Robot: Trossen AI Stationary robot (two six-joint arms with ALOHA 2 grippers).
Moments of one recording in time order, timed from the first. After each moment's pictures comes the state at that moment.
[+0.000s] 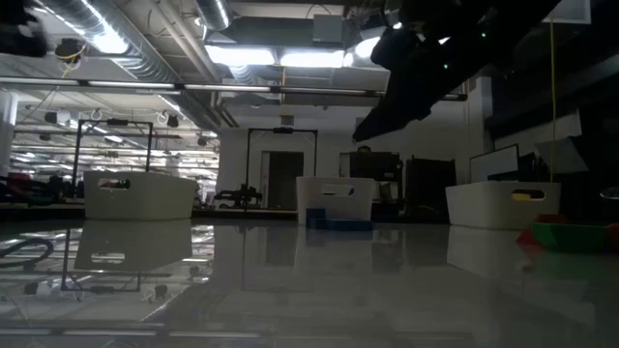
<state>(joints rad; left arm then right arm) -0.51 1.16 0.95 -0.88 0.24 -0.92 -0.10 1.42 0.80 0.01 0.00 -0.08</state>
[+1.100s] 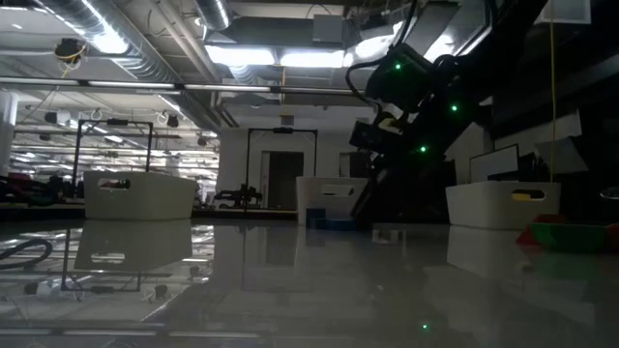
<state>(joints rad) -0.84 1.17 0.95 -0.96 0.14 -1.54 -0.07 1.78 0.80 0.16 0.26 -0.16</state>
